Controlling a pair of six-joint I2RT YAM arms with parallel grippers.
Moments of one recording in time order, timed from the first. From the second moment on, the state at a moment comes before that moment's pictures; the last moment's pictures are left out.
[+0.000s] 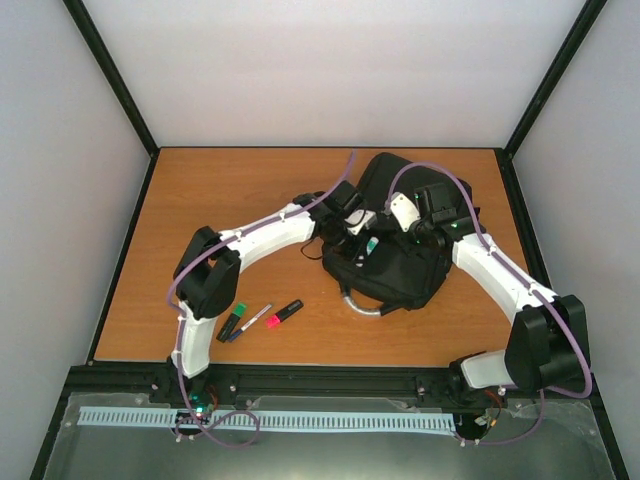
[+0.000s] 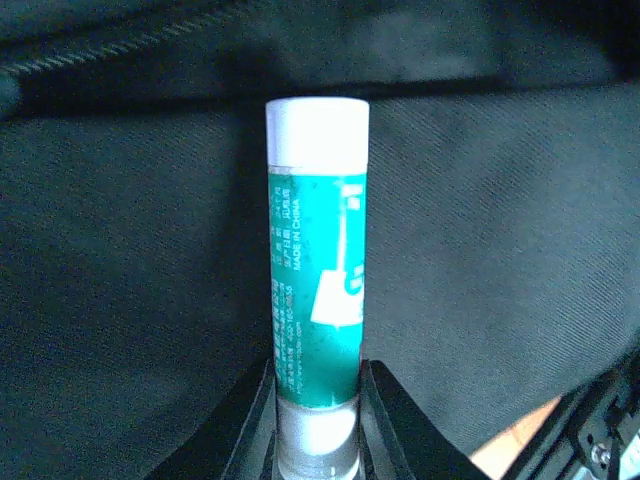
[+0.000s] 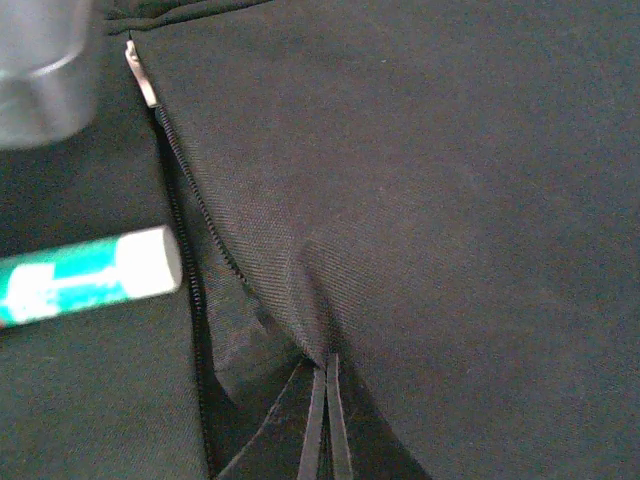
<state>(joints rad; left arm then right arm) -0.81 2.01 1.66 -0.78 0.36 -0.32 0.31 1.38 1.00 -0.52 -0.10 -0.47</state>
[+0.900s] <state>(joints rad) -0.75 2.07 1.79 -0.76 0.25 -0.35 0.31 1.37 1.00 -0.51 -0.14 -0.47</state>
